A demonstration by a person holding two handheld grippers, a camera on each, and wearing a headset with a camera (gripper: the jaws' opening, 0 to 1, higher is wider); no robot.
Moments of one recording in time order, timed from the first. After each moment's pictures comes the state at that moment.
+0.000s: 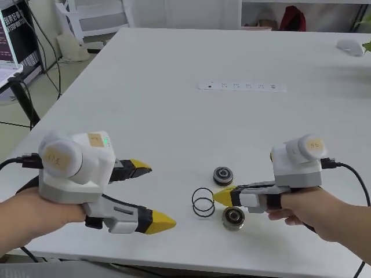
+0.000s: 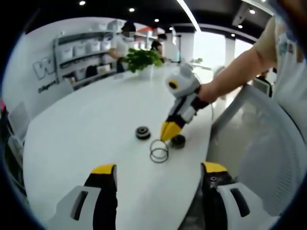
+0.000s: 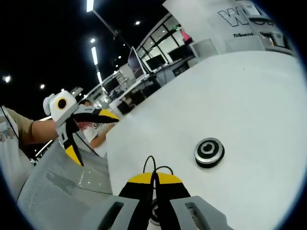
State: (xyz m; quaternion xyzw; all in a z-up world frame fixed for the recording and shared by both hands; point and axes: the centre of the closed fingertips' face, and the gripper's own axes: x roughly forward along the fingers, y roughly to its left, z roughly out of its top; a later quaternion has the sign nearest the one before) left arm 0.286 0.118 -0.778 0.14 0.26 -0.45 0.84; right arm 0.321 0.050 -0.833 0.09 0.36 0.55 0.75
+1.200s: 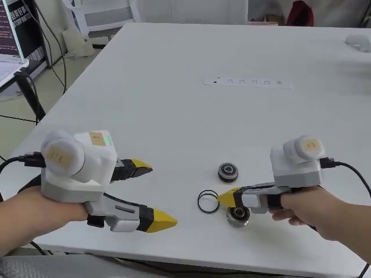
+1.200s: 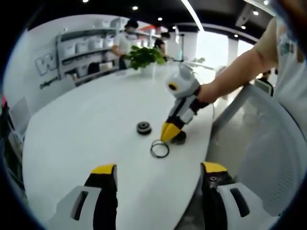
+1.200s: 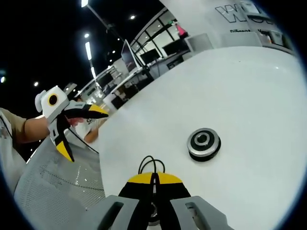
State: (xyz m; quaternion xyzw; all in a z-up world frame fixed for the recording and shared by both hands) left arm 0.283 0.127 -0.787 0.13 0.27 -0.44 0.84; right arm 0.331 0.045 -0.857 0.07 0.39 0.53 0.75
